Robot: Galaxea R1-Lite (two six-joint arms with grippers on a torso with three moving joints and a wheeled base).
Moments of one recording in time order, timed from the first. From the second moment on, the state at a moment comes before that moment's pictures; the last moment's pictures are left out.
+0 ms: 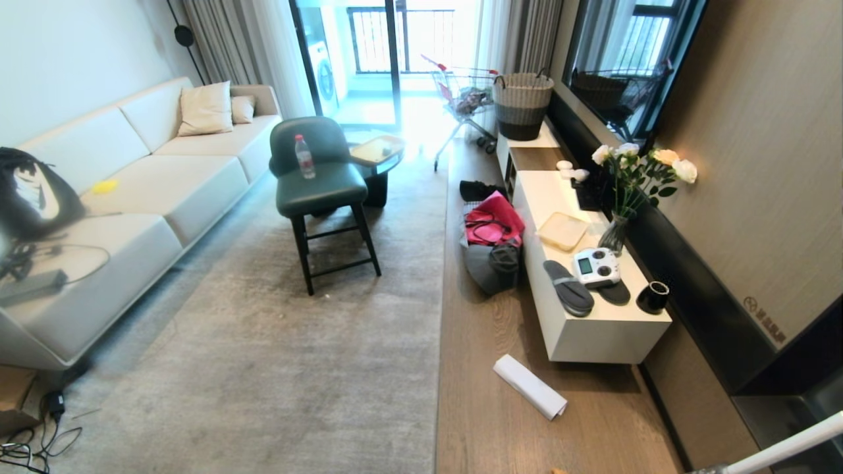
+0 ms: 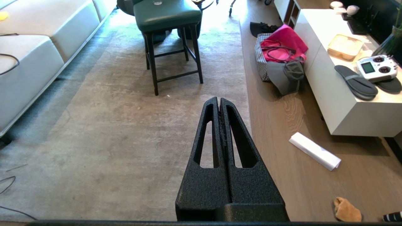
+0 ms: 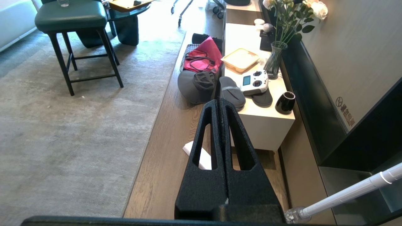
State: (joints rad) left arm 0.00 0.00 0.00 0.00 0.01 -0.01; right arm -0.01 0.00 0.00 -0.05 0.03 -0.06
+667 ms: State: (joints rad) left arm 0.00 0.00 0.00 0.00 0.01 -0.01; right arm -0.01 0.00 0.00 -0.05 0.03 -0.06
